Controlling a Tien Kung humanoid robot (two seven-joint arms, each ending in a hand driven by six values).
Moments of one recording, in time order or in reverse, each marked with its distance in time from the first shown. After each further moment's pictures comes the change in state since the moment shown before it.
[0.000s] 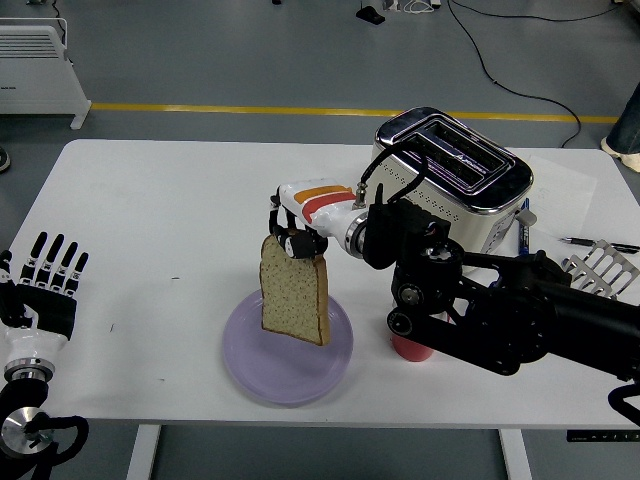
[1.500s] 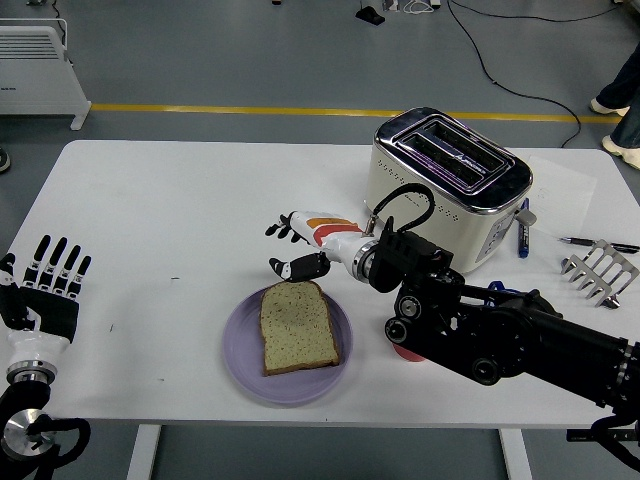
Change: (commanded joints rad) left arm 0.002 0.000 0.008 0.006 0.001 0.001 -0.003; right arm -0.105 0.040 0.073 -0.102 0.086 -0.057 0.159
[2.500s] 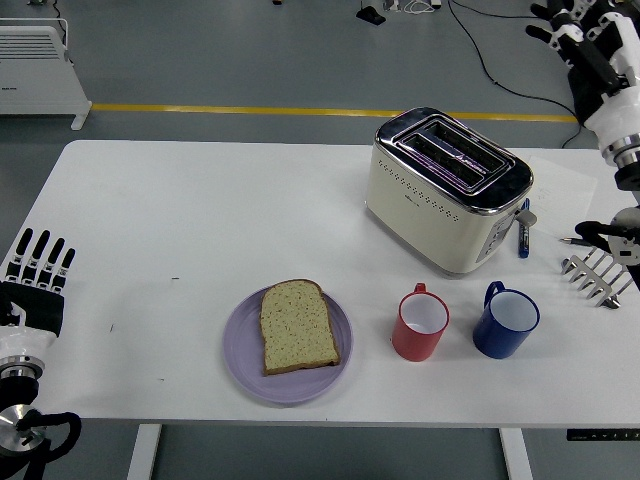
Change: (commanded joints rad) left arm 0.000 0.000 -0.050 -0.030 0.013 0.006 0.000; right arm -0.378 -0.369 0.945 0.223 0.906 -0.099 0.466
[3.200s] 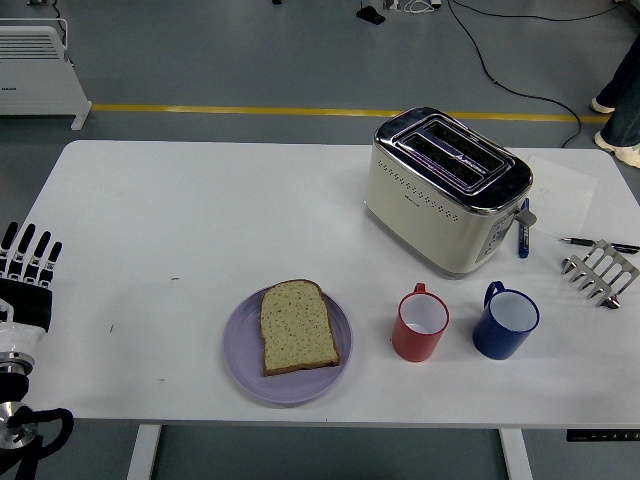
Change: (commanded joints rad) left arm 0.002 0.000 -0.028 -0.030 0.008 0.007 0.002; right arm -0.329 0.086 0.299 -0.159 0.177 0.174 -0.037
